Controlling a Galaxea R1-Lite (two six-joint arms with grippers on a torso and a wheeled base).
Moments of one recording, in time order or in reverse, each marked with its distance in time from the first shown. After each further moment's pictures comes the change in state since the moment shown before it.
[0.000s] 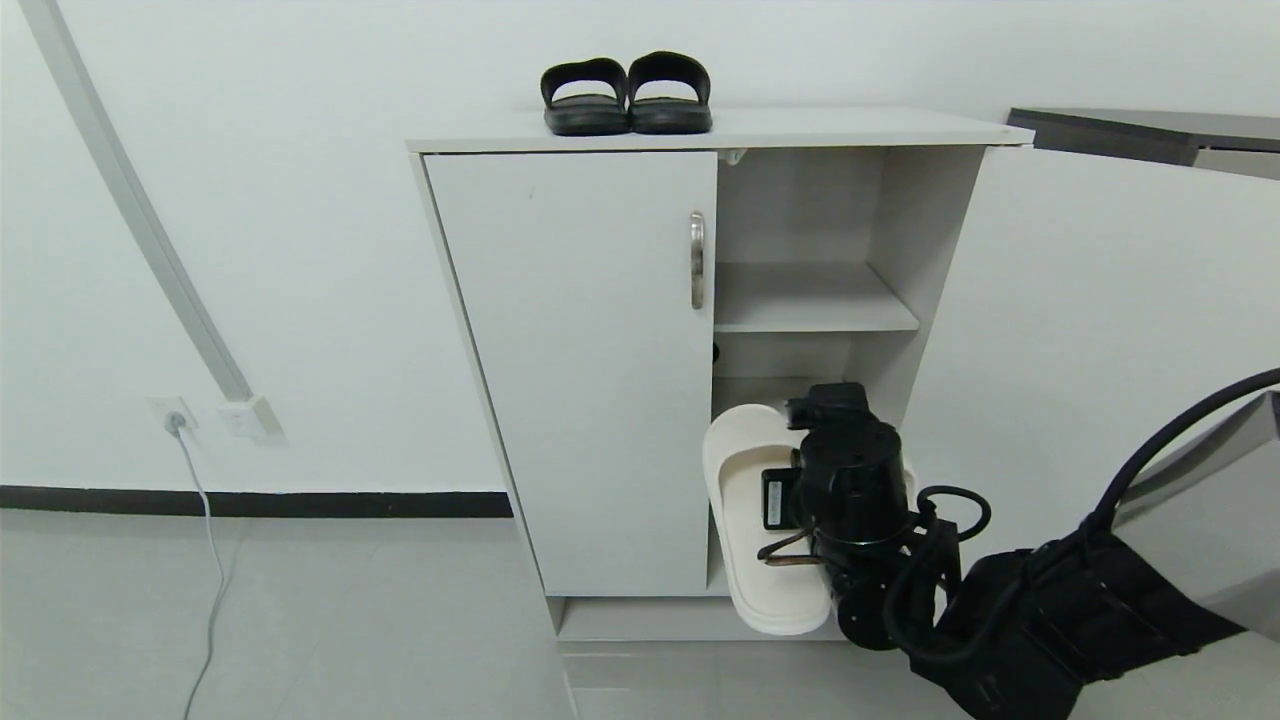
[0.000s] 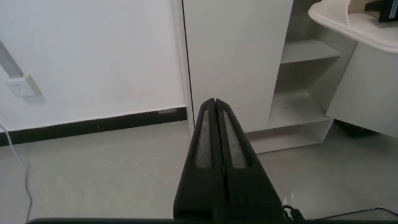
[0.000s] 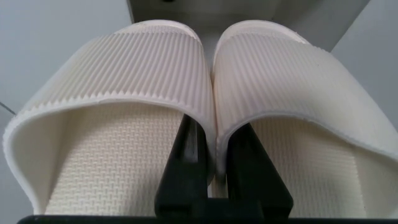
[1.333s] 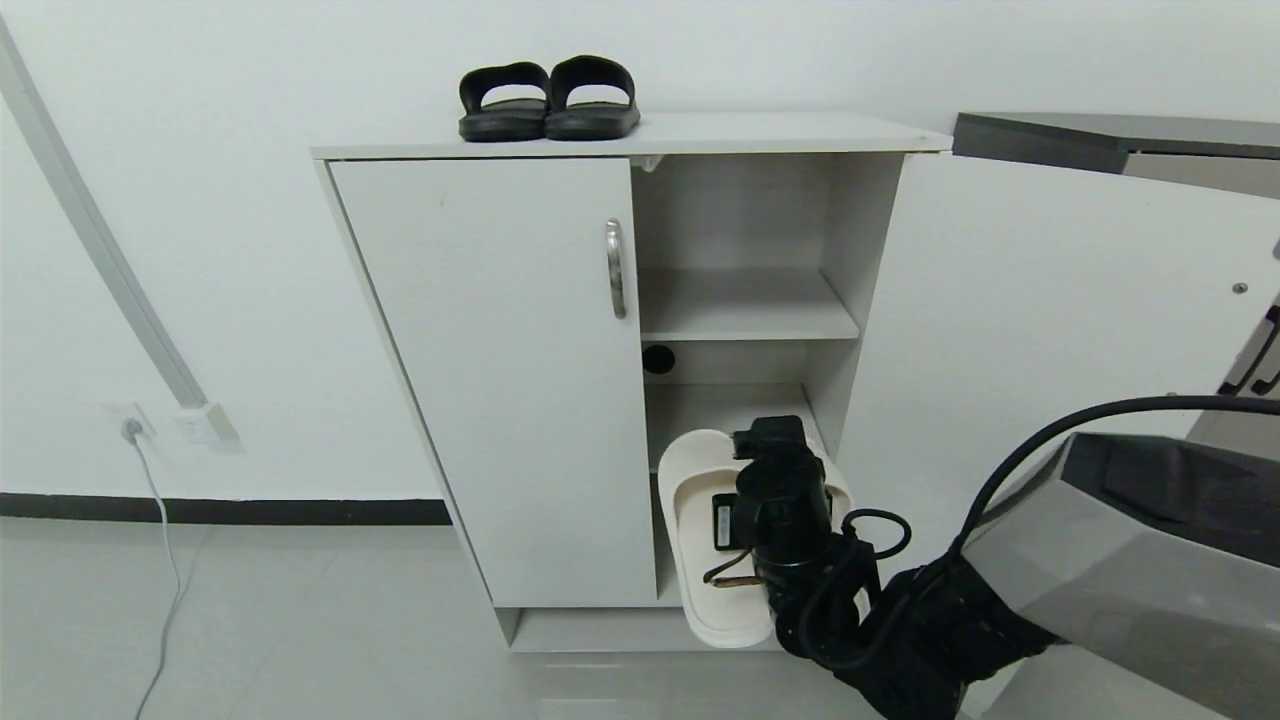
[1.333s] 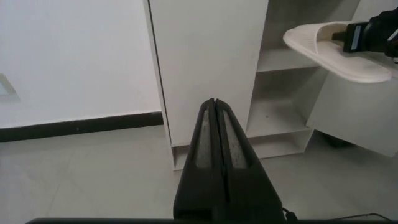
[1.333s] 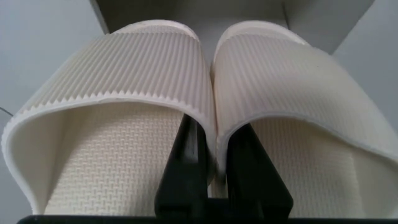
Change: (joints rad) left arm 0.000 0.001 0.000 0.000 0.010 -0.032; right arm 0.001 0.184 -0.106 -0.069 0.056 0.027
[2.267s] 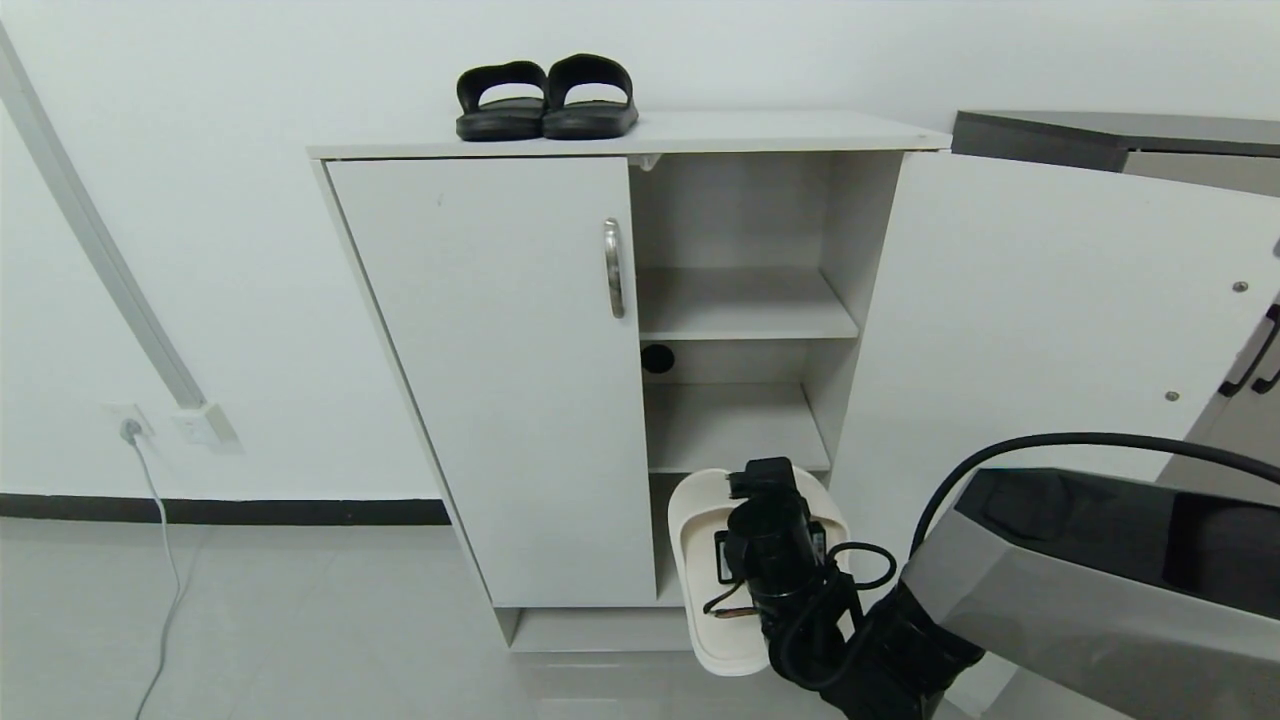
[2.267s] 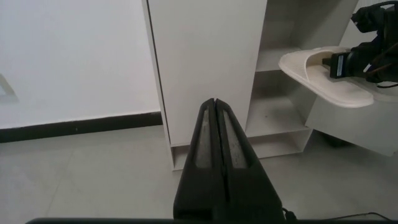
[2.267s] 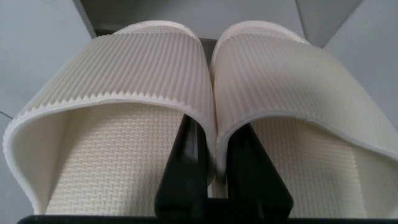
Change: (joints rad) left arm 0.001 0.000 0.000 0.000 0.000 -0.001; right arm -0.011 0.127 0.003 -0.047 0.009 0.000
